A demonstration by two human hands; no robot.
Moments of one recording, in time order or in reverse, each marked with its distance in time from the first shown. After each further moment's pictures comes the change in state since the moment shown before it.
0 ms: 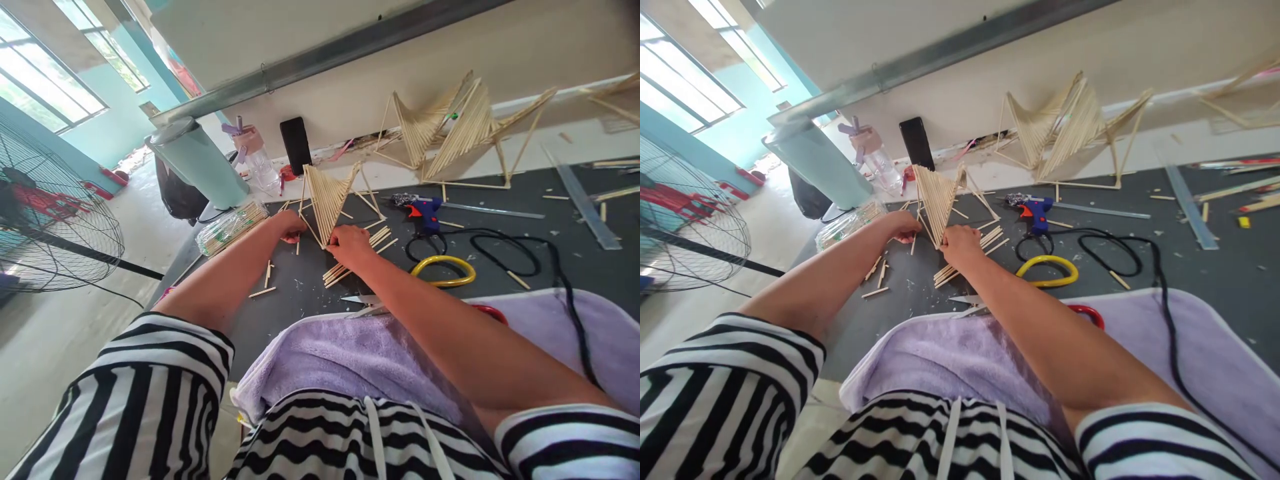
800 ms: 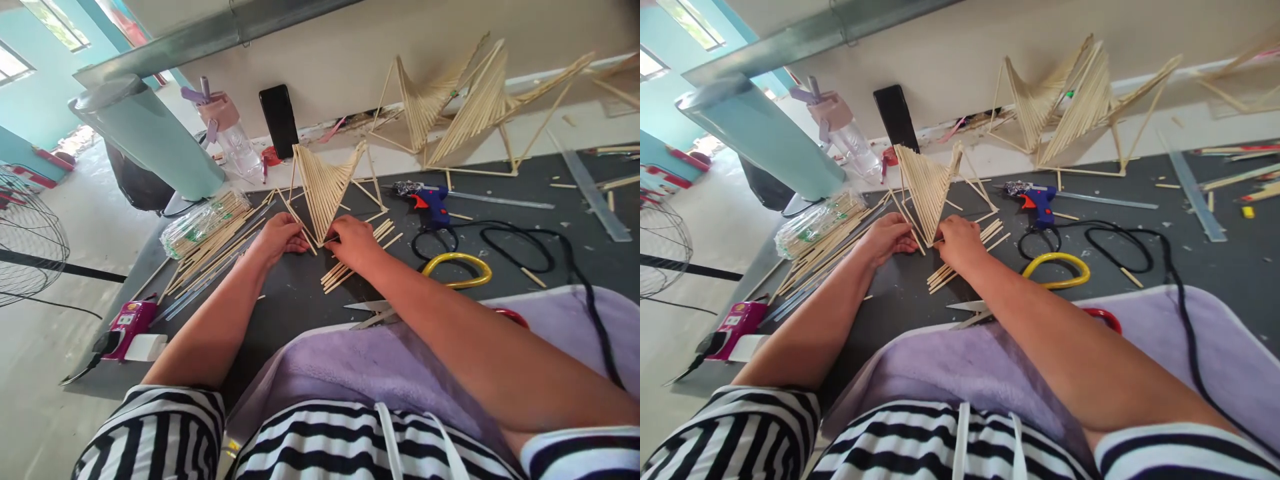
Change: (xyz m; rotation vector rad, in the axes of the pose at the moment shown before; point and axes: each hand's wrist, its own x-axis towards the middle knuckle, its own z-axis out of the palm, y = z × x) left_hand -0.031 -0.044 0.003 -0.179 -0.204 0.131; right_hand 0.003 0.009 0.003 0.046 0.030 -0.039
